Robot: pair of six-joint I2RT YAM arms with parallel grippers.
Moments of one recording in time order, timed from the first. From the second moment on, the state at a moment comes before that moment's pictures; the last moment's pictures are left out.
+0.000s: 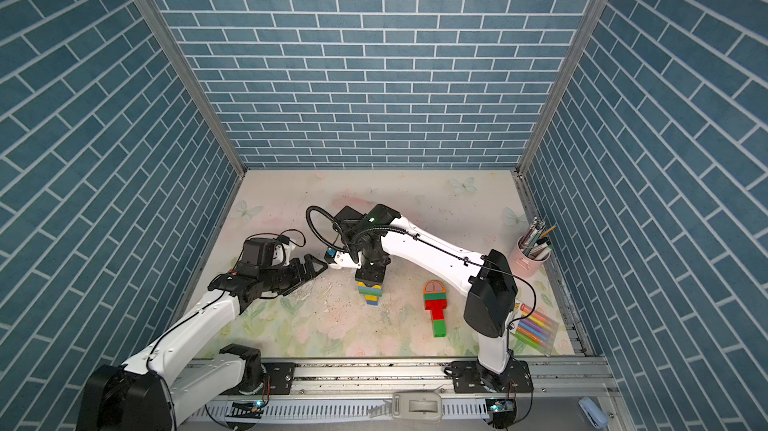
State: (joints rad) left arm -0.21 1.01 0.52 -0.38 0.49 -0.66; right arm 1.05 1.88 1.75 -1.37 -0.09 -0.45
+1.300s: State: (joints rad) left arm -0.20 0.99 0.51 -0.38 0.52 -0.65; right arm 1.05 1.85 1.73 -1.33 -0.07 -0.58
